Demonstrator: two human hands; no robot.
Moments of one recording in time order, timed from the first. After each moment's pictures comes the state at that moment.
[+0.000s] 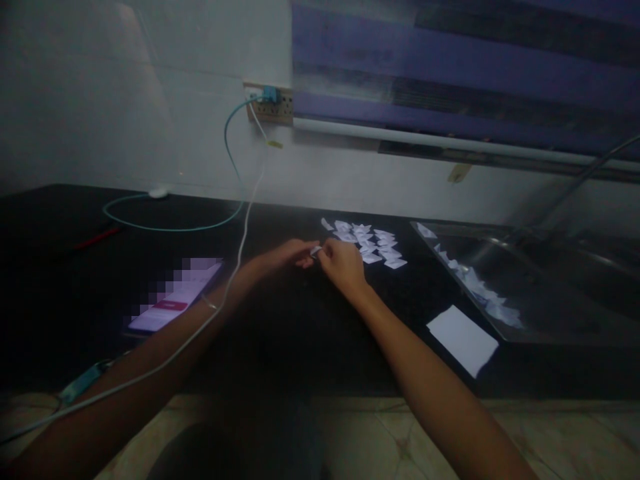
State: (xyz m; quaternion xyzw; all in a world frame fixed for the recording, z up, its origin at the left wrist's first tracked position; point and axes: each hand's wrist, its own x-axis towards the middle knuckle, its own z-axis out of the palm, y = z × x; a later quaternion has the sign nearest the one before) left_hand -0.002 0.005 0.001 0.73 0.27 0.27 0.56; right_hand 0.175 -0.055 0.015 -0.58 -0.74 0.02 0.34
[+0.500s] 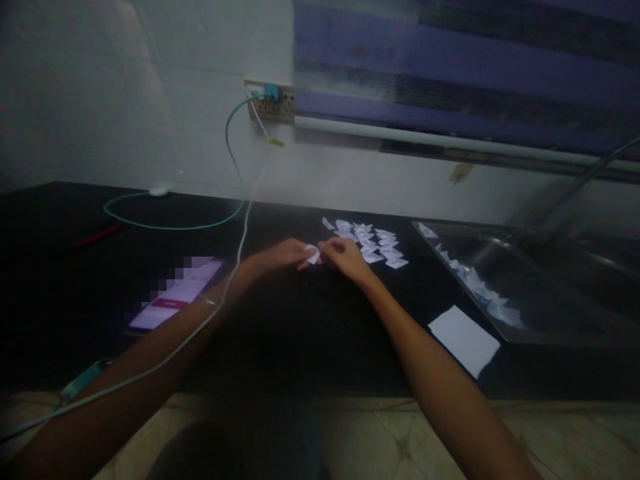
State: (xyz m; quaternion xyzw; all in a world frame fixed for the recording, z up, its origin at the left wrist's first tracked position) left_hand -0.020 0.004 0.004 0.81 0.22 0.24 0.50; right_hand 0.194 -0.037 0.011 -0.46 -0.69 0.38 0.41
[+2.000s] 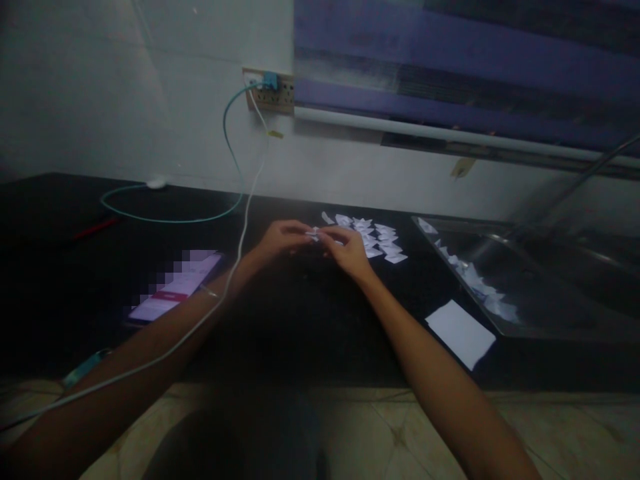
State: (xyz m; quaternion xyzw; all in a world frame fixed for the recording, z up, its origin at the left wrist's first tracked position) left_hand -0.015 -0.007 0.007 0.67 0.31 0.47 0.49; right_hand 0.189 -0.040 0.012 -0.40 -0.68 0.31 0.52
